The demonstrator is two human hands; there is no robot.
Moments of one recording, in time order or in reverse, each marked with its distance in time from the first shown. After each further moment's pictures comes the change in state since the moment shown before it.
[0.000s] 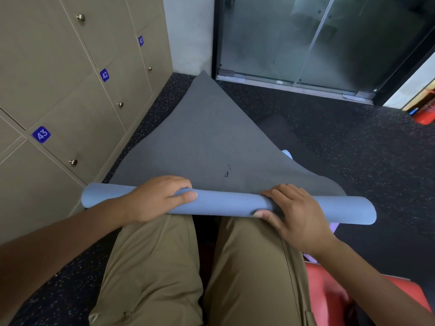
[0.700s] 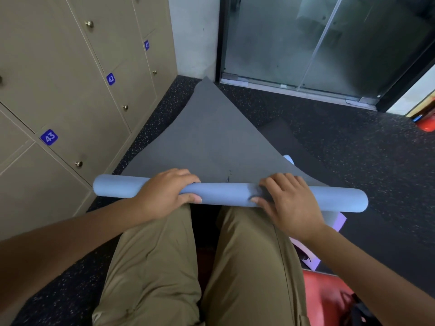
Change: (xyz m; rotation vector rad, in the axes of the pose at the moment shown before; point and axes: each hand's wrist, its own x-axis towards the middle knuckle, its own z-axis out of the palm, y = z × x) left_hand 0.018 0.004 -0.004 0.127 0.187 -0.012; right_hand 0.039 0.011 -0.002 -0.176 0.014 -0.024
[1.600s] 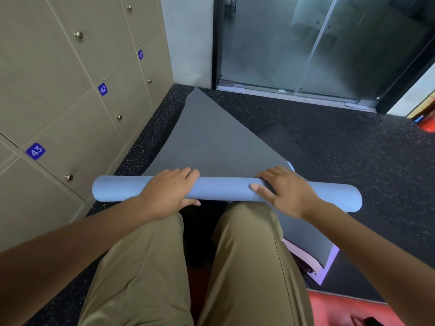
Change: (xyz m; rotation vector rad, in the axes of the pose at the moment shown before) left_hand 0.062 -0.014 0.024 0.506 0.050 0.109; right_hand 0.054 0.053 0.021 0.206 -0.434 0.118
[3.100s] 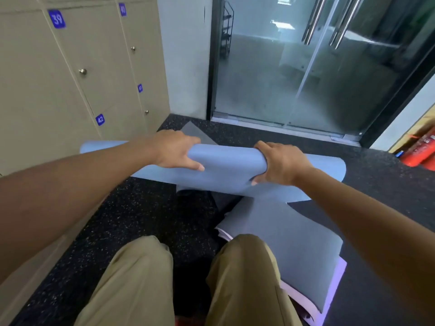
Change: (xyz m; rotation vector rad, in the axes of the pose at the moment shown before) left_hand 0.128 -0.077 -0.114 -0.071 -0.136 -0.059; right_hand 0.111 0.033 -0.101 -0.298 0.131 0.006
